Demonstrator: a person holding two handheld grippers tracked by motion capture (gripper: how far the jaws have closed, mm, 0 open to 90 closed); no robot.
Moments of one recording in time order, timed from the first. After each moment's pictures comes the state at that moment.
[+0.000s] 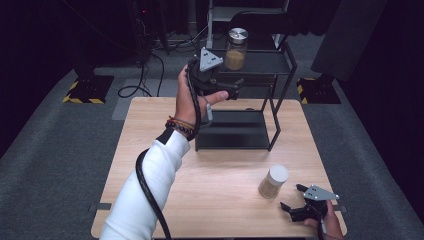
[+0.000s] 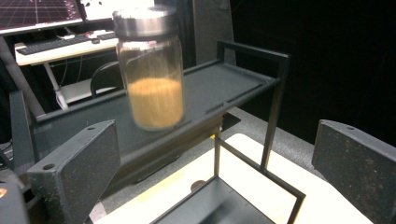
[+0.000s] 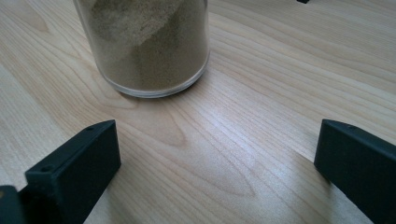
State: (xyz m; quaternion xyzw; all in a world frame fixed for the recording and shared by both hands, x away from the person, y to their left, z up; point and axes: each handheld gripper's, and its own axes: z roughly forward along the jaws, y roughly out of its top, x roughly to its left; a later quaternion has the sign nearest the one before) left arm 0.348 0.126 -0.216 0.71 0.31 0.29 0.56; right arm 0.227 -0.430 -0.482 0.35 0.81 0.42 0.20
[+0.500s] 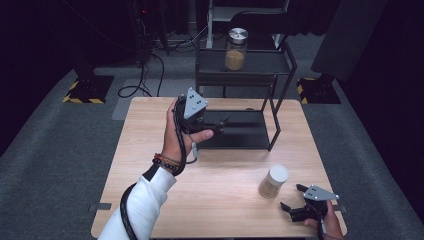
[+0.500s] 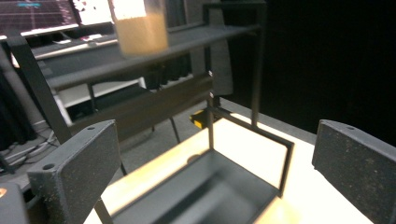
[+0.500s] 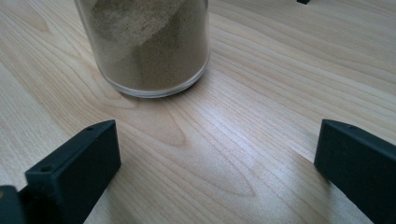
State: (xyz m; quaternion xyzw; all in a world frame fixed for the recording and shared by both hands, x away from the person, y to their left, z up) left arm 0.301 0.159 -0.291 0.72 0.29 0.30 0.56; right arm 0.227 -0.430 -0.482 0.35 0.81 0.42 0.20
